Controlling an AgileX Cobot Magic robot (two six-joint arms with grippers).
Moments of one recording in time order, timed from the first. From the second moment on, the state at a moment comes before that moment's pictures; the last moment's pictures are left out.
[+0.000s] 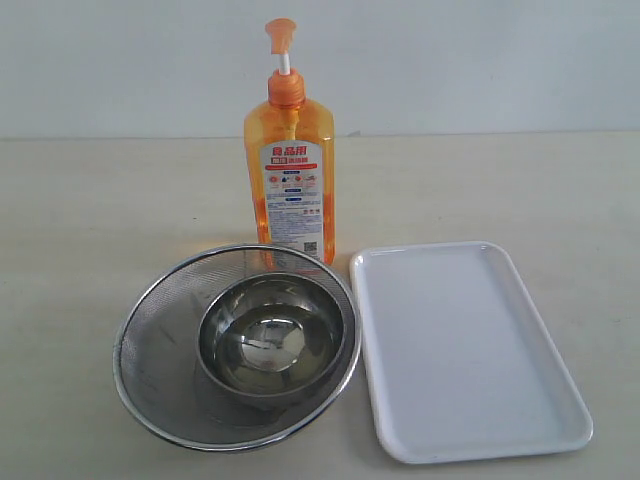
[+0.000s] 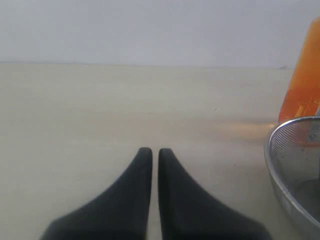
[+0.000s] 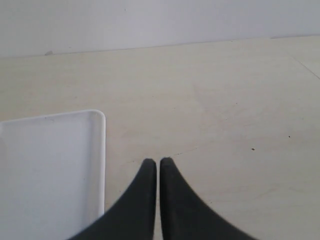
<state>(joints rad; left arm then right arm) -0.02 0.00 0.00 0.12 0.31 -0.14 -0.02 0.00 0.00 -0.04 0.35 0.08</state>
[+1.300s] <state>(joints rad) -0.27 0.73 -0.57 -0.20 0.10 -0.12 -0.02 0.00 0.00 -0.03 0.35 0.08</state>
